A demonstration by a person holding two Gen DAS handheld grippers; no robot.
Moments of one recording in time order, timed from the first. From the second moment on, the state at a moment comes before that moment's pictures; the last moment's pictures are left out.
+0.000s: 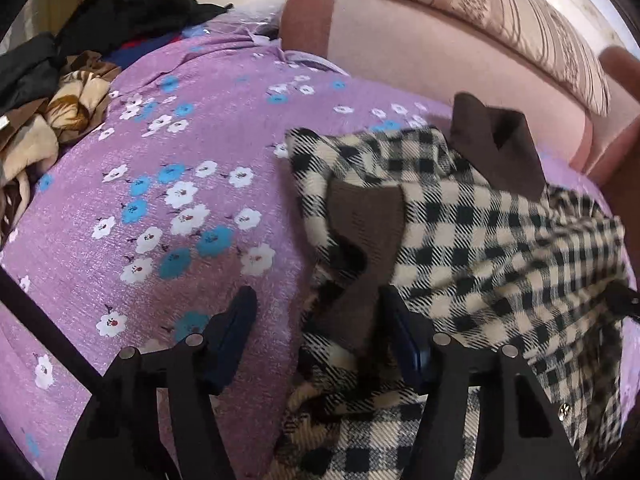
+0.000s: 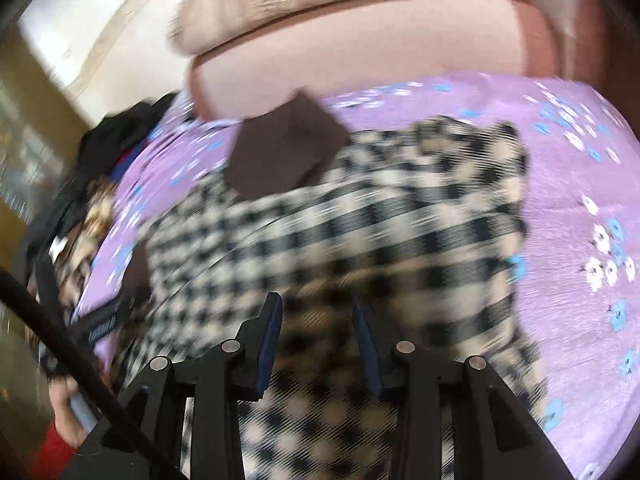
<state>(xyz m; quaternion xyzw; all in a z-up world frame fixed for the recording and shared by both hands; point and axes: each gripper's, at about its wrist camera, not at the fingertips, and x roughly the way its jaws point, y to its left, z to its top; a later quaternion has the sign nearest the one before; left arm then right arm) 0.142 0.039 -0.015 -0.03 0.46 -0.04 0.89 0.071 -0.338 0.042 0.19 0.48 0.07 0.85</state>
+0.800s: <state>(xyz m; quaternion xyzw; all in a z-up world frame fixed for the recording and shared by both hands) 0.135 0.056 -0.005 -0.06 0.47 -0.03 0.88 0.062 -0.389 0.014 0.25 0.50 -0.03 0.83</state>
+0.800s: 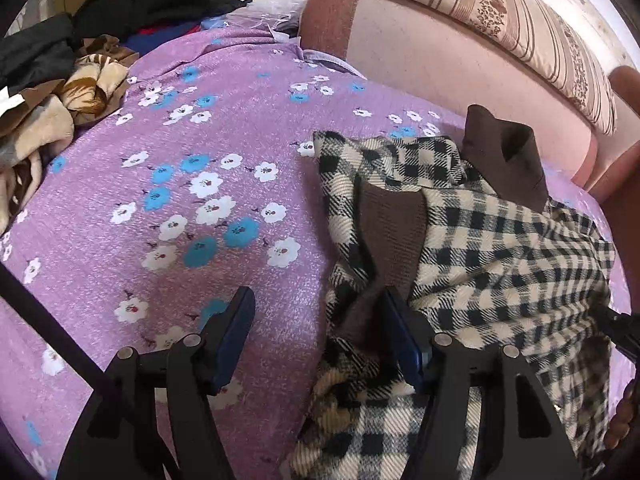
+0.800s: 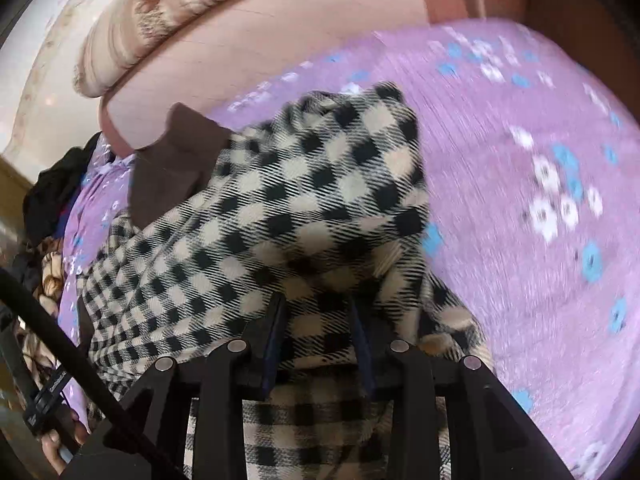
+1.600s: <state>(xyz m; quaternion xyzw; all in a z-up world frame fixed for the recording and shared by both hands) -0.042 0.084 -0.011 -0.13 0.53 -0.19 0.82 -0.153 -0.467 -0.005 0.45 0.49 0.11 0.74</state>
